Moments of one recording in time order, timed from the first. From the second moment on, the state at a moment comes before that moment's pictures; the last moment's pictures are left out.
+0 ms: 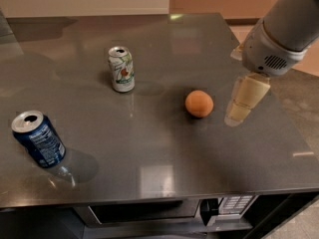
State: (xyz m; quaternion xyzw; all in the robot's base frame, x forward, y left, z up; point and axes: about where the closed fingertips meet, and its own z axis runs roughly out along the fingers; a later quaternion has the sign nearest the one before) arm 0.492 -0.161 0.932 -0.61 0.77 0.02 0.19
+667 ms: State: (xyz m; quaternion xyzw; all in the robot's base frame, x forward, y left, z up) arm 0.512 -0.129 0.892 -0.62 0.76 0.05 0.19
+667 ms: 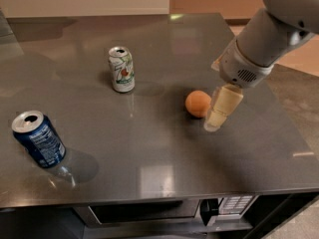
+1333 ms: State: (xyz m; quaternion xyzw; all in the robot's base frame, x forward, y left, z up) arm 0.524 -0.116 0.861 -0.62 0.76 0.06 0.19
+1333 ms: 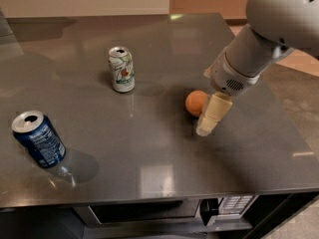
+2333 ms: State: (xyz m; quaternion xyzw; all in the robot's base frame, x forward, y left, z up) arm 0.529 -0.112 0.853 -0.63 0.75 0.07 0.18
